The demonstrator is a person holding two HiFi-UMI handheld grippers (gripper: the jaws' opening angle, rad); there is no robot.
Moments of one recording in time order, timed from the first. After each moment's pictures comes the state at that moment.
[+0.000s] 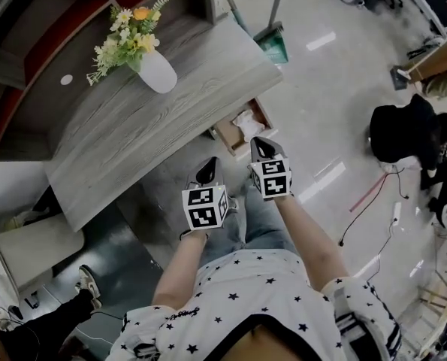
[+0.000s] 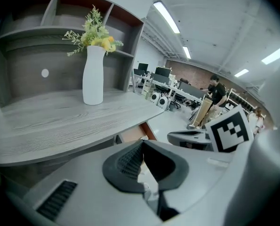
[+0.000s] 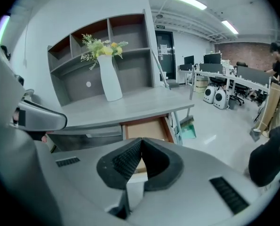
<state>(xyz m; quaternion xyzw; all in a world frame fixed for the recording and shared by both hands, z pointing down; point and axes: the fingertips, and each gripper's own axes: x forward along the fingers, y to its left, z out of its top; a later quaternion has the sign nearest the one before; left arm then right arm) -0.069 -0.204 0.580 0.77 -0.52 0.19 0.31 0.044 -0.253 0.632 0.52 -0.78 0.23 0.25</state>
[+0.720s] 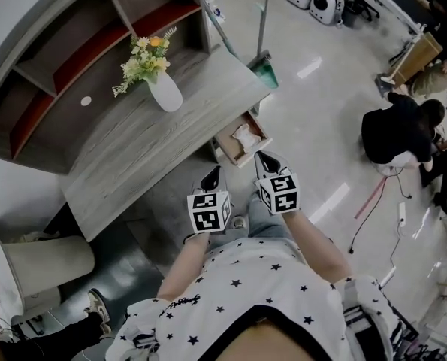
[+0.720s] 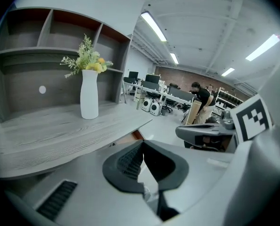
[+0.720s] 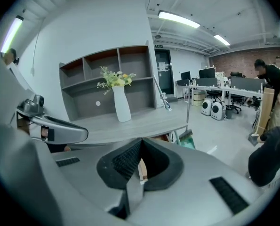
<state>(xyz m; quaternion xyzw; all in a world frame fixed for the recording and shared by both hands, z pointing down) -0.071 -0.154 0.512 0.81 -0.50 0.17 0.25 0.042 -0.178 0.522 0.54 -0.80 0.18 0.17</state>
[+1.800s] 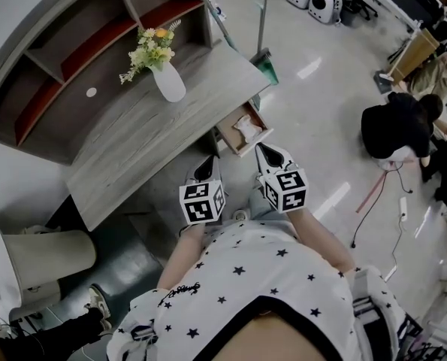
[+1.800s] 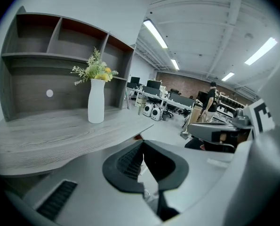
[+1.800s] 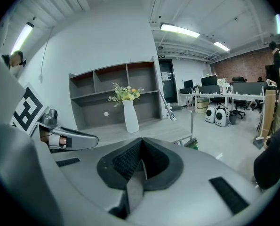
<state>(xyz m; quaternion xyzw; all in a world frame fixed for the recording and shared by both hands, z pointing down) -0.098 -0.129 0.484 0.81 -0.51 0.14 0.24 0.026 -0.135 0.463 0.54 -0.82 0.15 0.12</state>
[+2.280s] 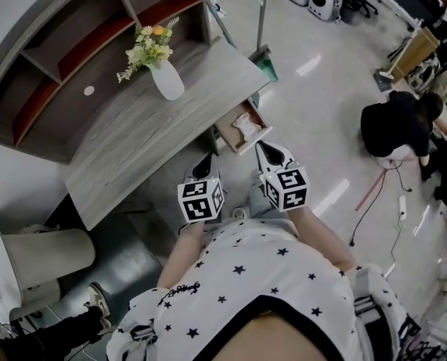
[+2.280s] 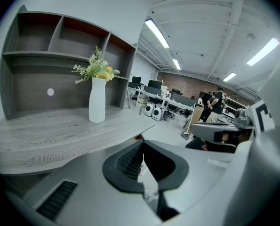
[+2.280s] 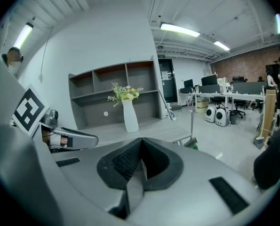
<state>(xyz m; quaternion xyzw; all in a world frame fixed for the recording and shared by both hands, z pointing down) -0.099 -0.136 0.487 0.81 -0.52 0.14 0.25 0.030 -0.141 0.464 0.54 -0.82 0.15 0.12</state>
